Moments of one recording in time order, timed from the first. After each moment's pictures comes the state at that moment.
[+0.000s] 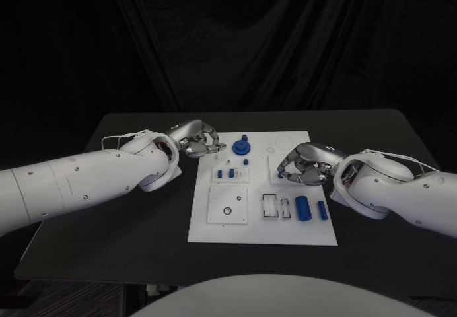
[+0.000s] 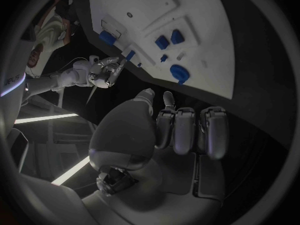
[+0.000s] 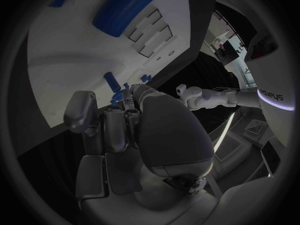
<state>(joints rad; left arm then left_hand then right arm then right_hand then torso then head) 1.26 -0.72 -0.21 1.40 -1.14 -0.41 -0.01 1.28 0.02 0.02 0.29 0.40 0.73 0.08 0.51 1.16 1.41 0.01 1.41 1.31 1.39 -0.04 1.45 1.28 0.02 1.29 0.00 1.58 1.31 1.22 -0.96 -0.25 1.67 -1.31 -0.35 -0.10 1.47 -0.07 0.31 0.26 0.44 0.97 0.12 0.10 0.16 1.42 0.04 1.42 1.31 1.46 -0.04 1.36 1.31 0.09 1.42 0.07 1.07 1.31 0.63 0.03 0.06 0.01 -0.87</state>
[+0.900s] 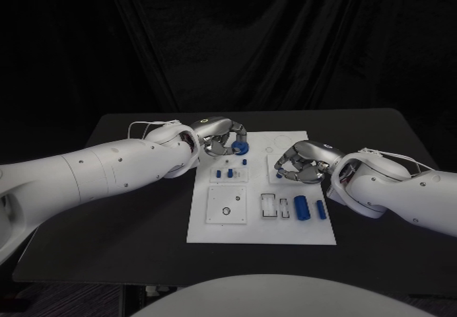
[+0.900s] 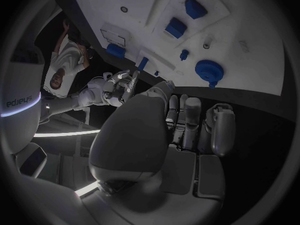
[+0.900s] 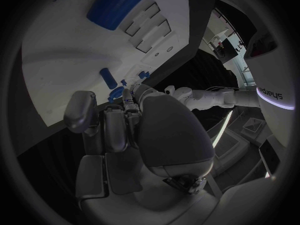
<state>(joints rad) 1.25 -0.50 -0.21 1.14 -1.27 -0.30 0.25 1.60 -0.11 0.27 0.22 0.33 0.59 0.08 0.39 0.85 0.55 0.13 0.57 0.82 1.09 0.05 1.32 0.93 0.05 1.31 0.13 1.54 1.31 1.22 -0.95 -0.25 1.67 -1.30 -0.38 -0.08 1.47 -0.07 0.31 0.26 0.44 0.97 0.12 0.10 0.16 1.42 0.04 1.42 1.31 1.46 -0.04 1.36 1.31 0.09 1.42 0.07 1.07 1.31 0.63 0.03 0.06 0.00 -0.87</state>
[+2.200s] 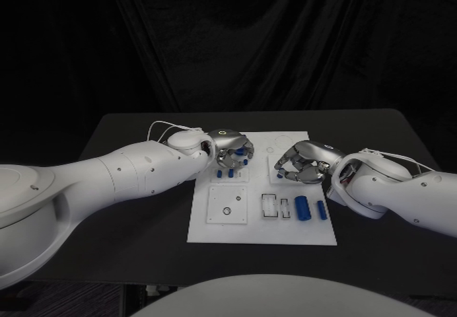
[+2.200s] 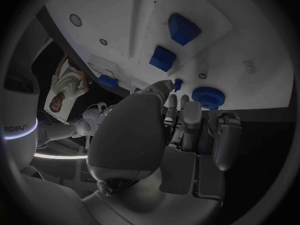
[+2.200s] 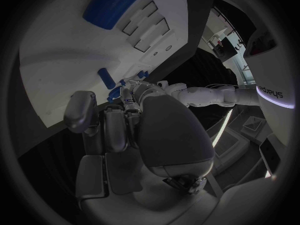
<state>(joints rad) 1.20 -0.35 -0.21 0.97 -1.50 -0.20 0.22 1.56 -0.13 0.32 0.20 0.34 0.64 0.06 0.36 0.71 0.54 0.13 0.60 0.71 1.21 0.06 1.41 1.02 0.02 1.46 0.14 1.57 1.31 1.22 -0.95 -0.25 1.67 -1.28 -0.38 -0.07 1.47 -0.07 0.31 0.25 0.45 0.97 0.12 0.10 0.16 1.42 0.04 1.42 1.31 1.46 -0.04 1.36 1.31 0.09 1.42 0.07 1.07 1.31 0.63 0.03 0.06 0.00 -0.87</state>
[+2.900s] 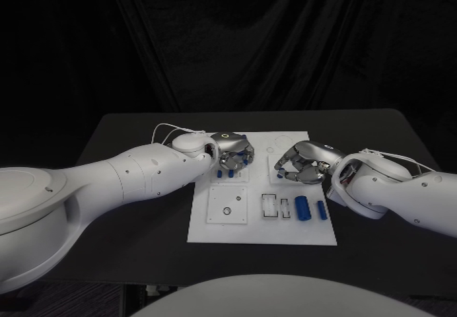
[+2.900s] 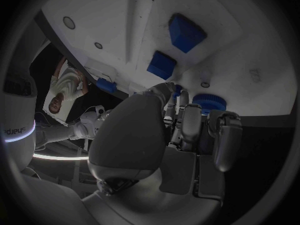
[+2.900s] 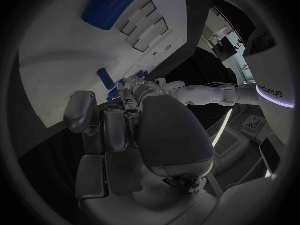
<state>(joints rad) 1.18 -0.32 -0.21 0.92 -1.51 -0.20 0.22 1.55 -0.12 0.36 0.17 0.35 0.72 0.07 0.34 0.66 0.64 0.11 0.63 0.65 1.30 0.05 1.46 1.12 0.01 1.47 0.12 1.57 1.31 1.22 -0.95 -0.25 1.67 -1.28 -0.38 -0.07 1.47 -0.07 0.31 0.25 0.45 0.97 0.12 0.10 0.16 1.42 0.04 1.42 1.31 1.46 -0.04 1.36 1.31 0.09 1.42 0.07 1.07 1.31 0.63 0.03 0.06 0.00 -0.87</state>
